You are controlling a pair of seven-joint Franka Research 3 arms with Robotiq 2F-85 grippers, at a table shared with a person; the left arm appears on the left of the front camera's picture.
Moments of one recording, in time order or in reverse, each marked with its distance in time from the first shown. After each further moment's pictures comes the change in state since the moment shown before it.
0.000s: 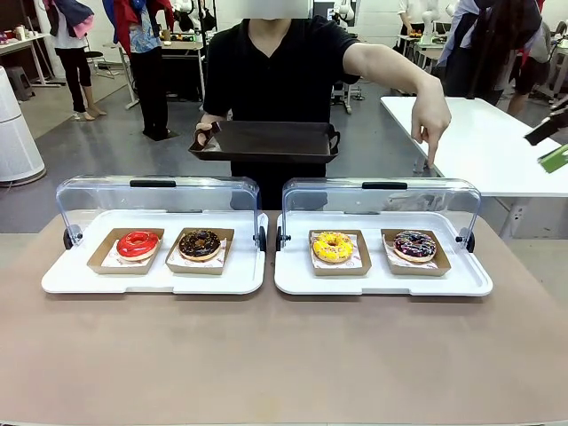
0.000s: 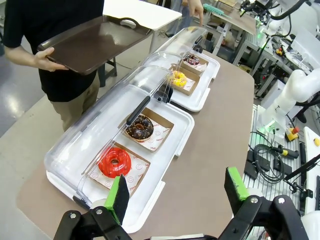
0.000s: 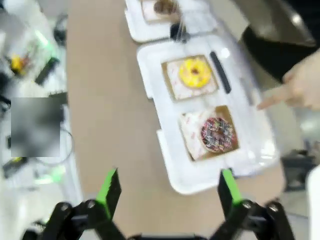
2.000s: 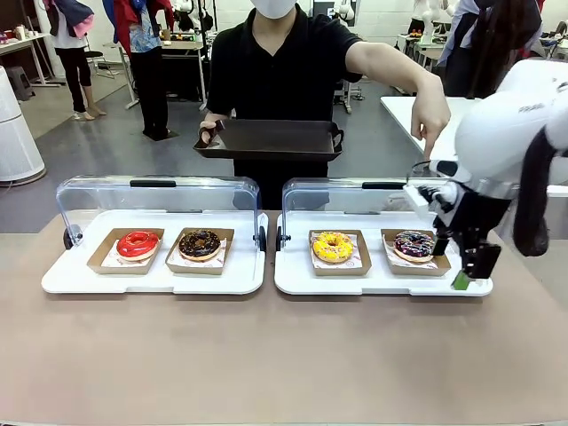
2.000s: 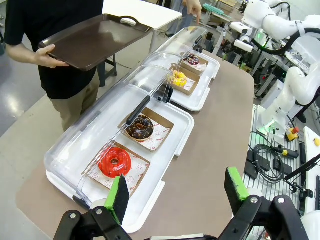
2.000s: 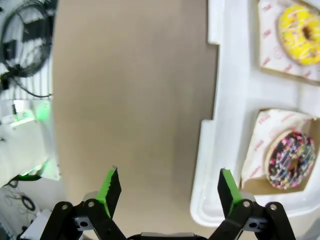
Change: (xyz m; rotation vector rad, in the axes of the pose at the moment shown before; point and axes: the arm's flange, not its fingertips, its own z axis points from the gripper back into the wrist) left arm 0.000 0.000 0.000 0.000 0.001 0.001; right arm 0.010 0.033 -0.234 0.226 0.462 0.275
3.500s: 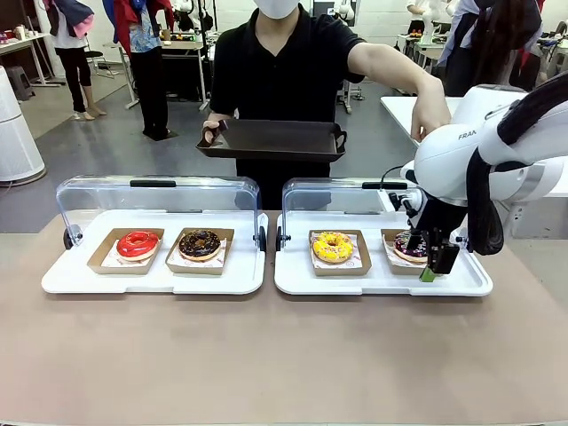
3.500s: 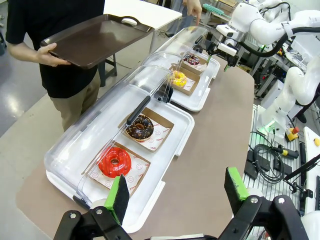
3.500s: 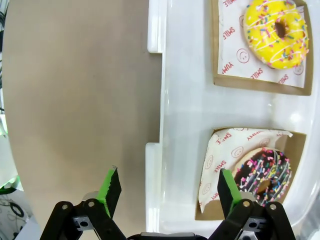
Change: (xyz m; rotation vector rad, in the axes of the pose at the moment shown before) left arm 0.000 0.000 0.000 0.000 0.000 0.000; right arm 0.015 -0.052 -0.037 -0.072 0.010 -0.011
